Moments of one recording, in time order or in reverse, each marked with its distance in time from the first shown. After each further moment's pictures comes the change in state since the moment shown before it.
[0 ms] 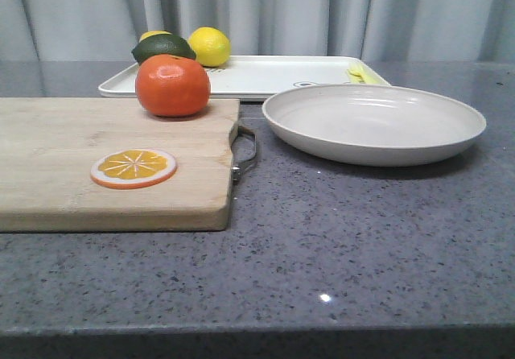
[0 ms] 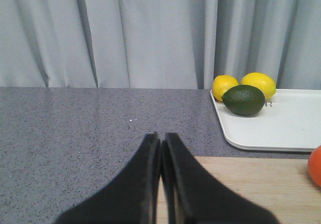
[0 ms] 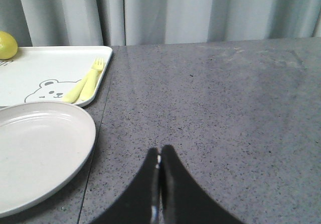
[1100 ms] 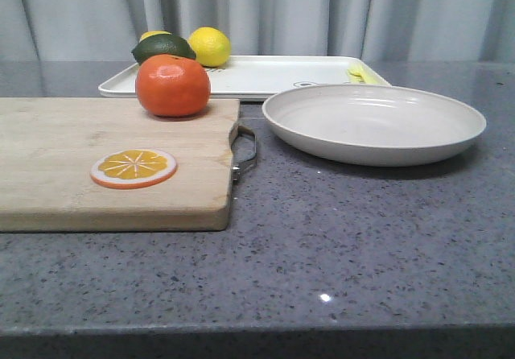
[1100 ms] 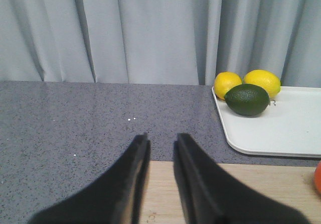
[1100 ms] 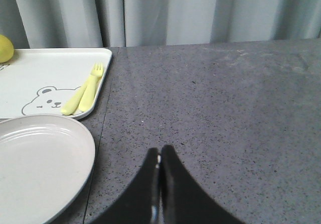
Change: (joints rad) left arm 0.000 0.163 -0.098 -0.012 0.003 0.000; right arm 0.000 0.155 -0.100 0.000 -0.023 0.000
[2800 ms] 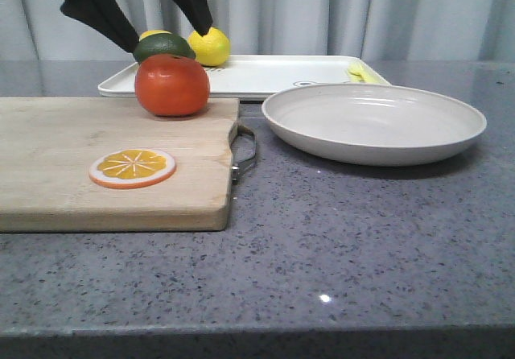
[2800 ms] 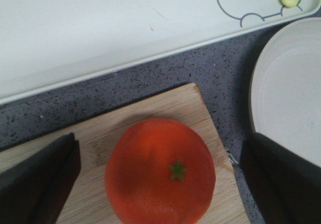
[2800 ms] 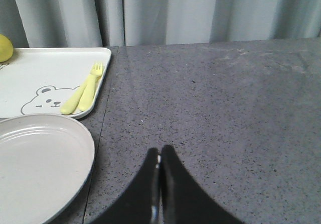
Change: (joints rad) left arm -0.412 1.166 -1.073 -0.190 0.763 0.005; right arm 0.000 0.000 0.000 0.000 0.000 0.000
